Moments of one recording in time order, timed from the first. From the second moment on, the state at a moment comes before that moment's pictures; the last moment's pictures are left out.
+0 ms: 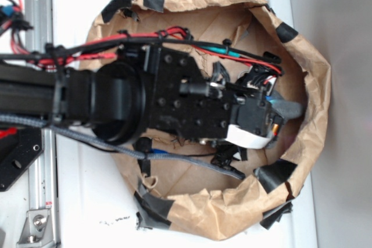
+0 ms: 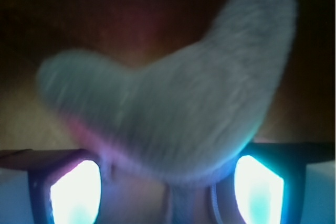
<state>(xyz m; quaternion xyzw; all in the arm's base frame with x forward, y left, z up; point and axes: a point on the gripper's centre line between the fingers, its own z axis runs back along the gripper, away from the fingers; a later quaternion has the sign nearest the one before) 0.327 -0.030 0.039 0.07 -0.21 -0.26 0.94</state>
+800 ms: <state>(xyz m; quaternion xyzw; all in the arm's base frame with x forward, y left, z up) 0.336 -0.020 0.045 0.10 -0.23 -0.30 0.92</state>
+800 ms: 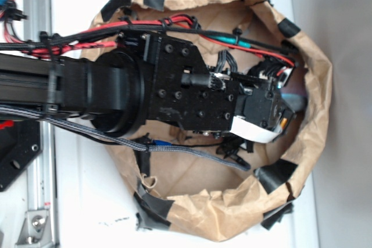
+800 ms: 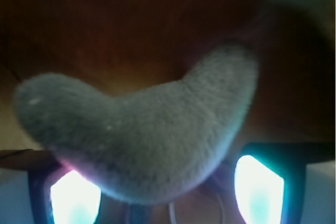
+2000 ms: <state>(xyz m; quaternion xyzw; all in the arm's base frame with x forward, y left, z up) 0.264 -0.019 0.090 0.01 0.01 -0.16 0.99</state>
